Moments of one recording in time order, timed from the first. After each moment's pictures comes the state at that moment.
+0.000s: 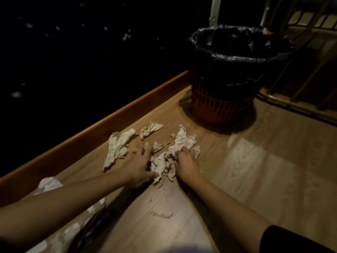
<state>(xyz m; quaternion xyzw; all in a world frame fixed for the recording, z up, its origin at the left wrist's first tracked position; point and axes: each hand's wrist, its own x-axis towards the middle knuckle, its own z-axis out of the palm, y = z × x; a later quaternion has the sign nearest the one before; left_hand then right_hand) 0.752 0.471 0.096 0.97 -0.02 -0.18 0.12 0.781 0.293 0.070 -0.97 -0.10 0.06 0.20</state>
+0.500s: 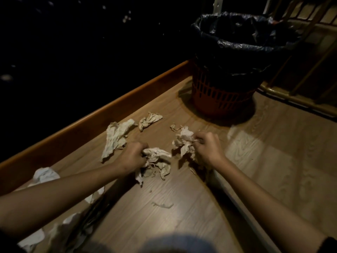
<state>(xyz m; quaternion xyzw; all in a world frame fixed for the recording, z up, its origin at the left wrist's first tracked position) 0.751 0.483 0.101 0.97 -0.07 -0.07 0.21 0.787 0.240 0.115 -0.93 -0.09 -0.01 0.37</state>
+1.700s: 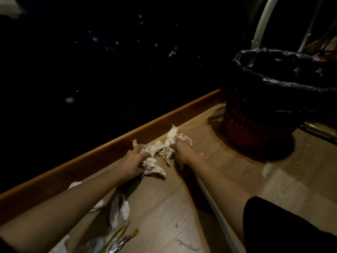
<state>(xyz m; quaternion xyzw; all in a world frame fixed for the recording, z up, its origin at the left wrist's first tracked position) 0.777 0.592 0.096 0.99 0.01 -0.09 0.08 0.879 0.402 0.091 -0.94 -0.25 0.15 0.18</state>
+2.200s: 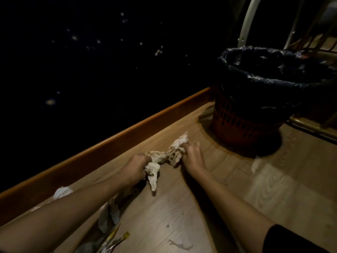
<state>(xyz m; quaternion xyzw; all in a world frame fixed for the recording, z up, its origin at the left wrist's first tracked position) 0.785 0.544 0.096 0.99 -0.03 -0.05 0.15 0.857 0.348 0.078 -0.94 -0.16 -0.08 0.28</state>
